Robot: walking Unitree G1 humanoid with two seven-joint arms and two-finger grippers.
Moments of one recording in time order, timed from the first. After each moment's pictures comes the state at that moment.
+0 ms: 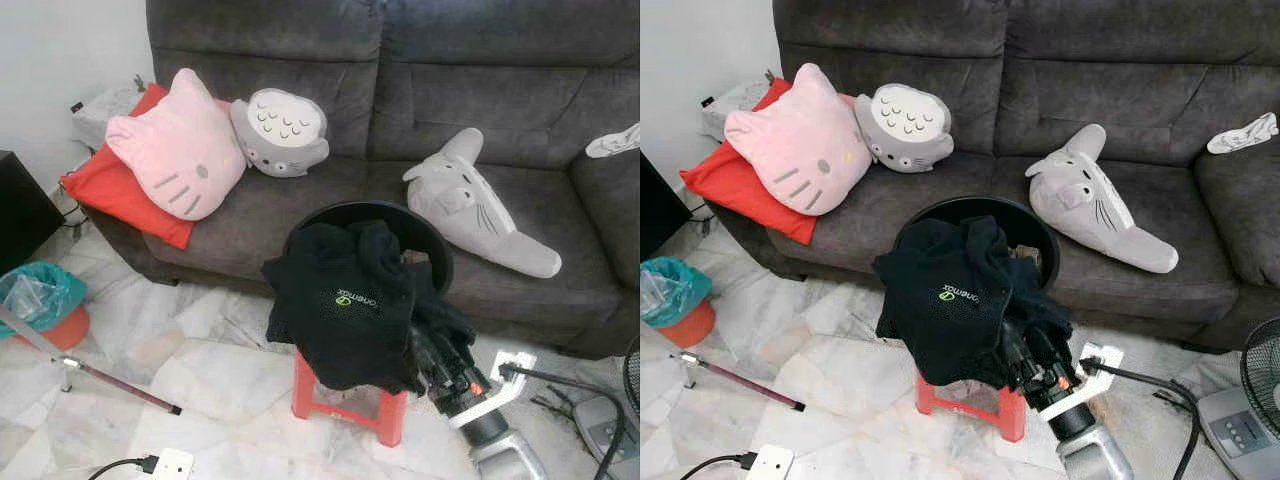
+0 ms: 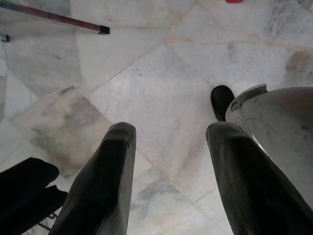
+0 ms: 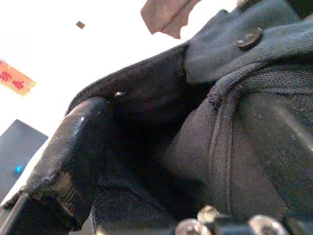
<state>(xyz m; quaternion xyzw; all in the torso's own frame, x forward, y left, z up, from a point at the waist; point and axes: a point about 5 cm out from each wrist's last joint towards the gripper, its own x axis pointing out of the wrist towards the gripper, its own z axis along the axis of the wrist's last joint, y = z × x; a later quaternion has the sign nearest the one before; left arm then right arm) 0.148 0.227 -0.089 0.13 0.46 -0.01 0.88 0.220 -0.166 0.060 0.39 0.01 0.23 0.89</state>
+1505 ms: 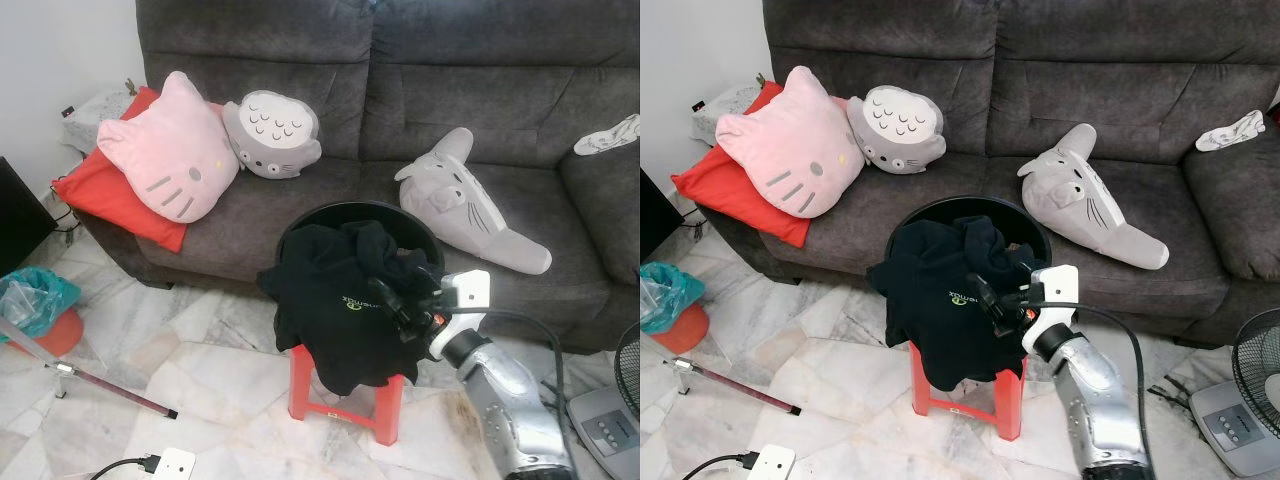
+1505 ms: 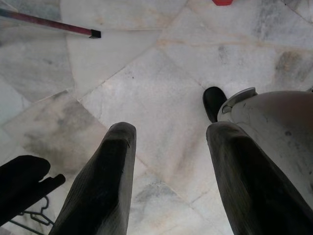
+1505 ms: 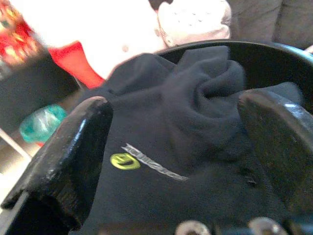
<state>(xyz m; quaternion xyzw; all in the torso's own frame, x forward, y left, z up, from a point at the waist) 0.148 0.226 -0.090 0.12 0.47 -0.02 0.88 0.284 -0.168 0.092 0.05 0.05 0.24 0.97</state>
